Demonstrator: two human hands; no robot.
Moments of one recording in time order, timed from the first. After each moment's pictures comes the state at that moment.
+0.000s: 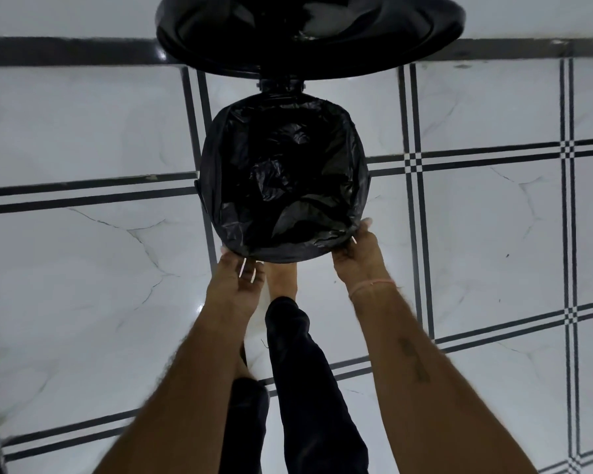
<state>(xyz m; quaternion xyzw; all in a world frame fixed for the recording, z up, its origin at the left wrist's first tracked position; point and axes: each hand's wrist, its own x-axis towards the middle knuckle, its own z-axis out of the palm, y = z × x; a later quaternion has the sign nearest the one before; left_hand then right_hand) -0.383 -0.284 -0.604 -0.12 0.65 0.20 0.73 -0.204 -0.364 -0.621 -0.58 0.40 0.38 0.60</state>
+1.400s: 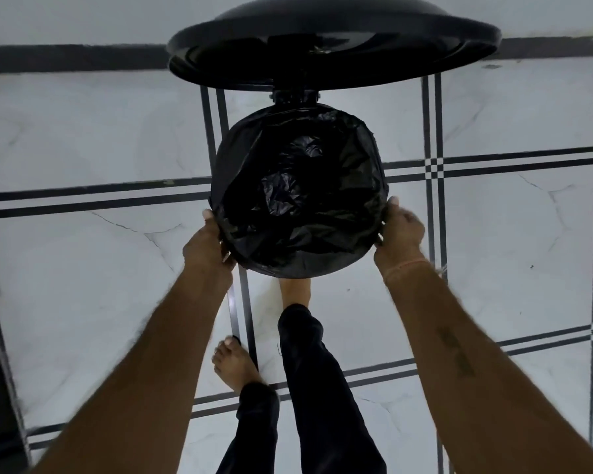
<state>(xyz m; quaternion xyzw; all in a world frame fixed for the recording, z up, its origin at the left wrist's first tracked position) -0.388 -0.202 -0.606 0.10 0.73 0.14 0.67 -0.157 -0.335 -0.613 -0.76 0.27 0.32 0.50</state>
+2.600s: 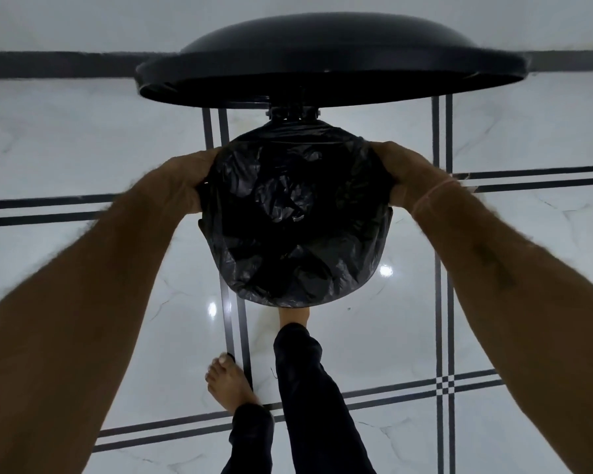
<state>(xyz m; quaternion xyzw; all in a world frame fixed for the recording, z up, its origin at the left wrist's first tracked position) -0.332 -0.066 -0.643 0.29 0.62 -0.07 0.73 -0.059 -0.227 -0.626 -0.75 0.08 0.59 0.30</state>
